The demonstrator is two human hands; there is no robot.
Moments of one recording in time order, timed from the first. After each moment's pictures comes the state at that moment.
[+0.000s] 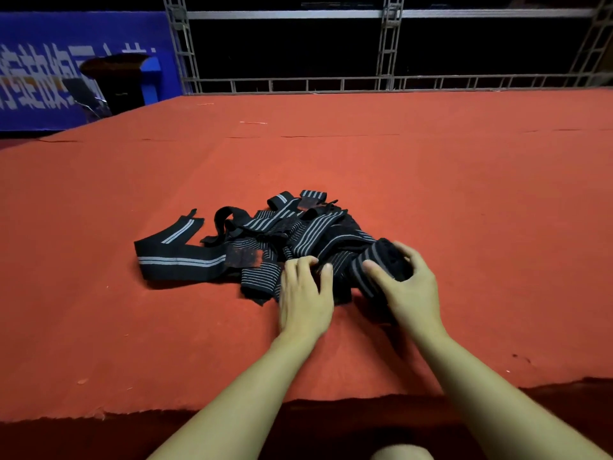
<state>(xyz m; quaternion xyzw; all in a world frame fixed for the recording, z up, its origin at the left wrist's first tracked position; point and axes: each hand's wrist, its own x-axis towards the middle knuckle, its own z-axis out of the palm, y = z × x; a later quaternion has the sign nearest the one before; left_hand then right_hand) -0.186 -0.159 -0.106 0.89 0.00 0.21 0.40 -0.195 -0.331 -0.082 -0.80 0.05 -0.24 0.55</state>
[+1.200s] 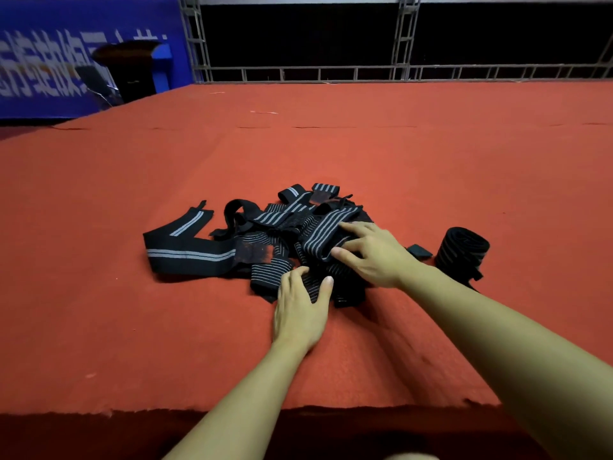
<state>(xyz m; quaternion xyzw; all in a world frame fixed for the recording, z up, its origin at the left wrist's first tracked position) -0.177 -0.130 -0.138 0.89 0.06 0.14 0.42 -0.102 -0.303 -0.055 -0.96 -0.25 -0.06 0.13</state>
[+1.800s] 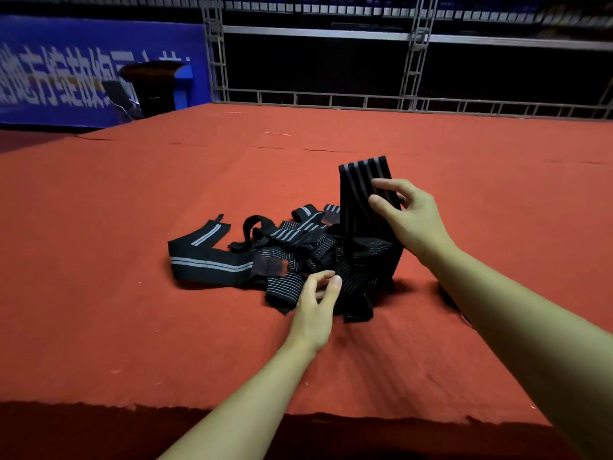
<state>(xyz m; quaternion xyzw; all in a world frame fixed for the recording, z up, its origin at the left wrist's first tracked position) -0.192 -0.129 -0.100 0.70 0.00 0.11 0.70 -0.120 -0.299 0.043 -0.82 -0.17 -0.23 0.50</state>
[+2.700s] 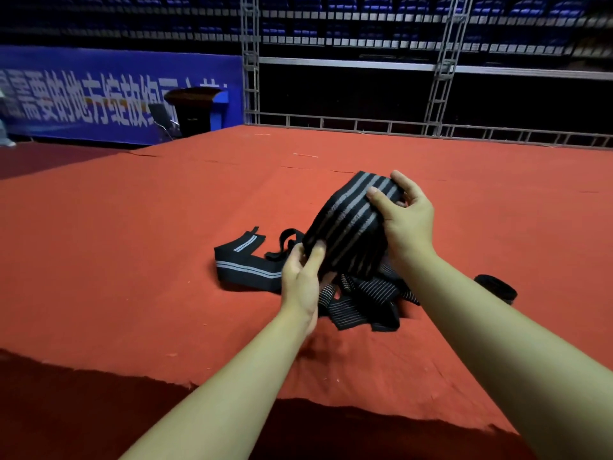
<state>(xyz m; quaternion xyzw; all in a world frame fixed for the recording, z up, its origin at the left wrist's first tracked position) -0.222 -0.068 -0.016 0.49 0.00 0.17 0.86 -0.181 -0.203 0.081 -0.64 -0.10 -0.21 0.73</state>
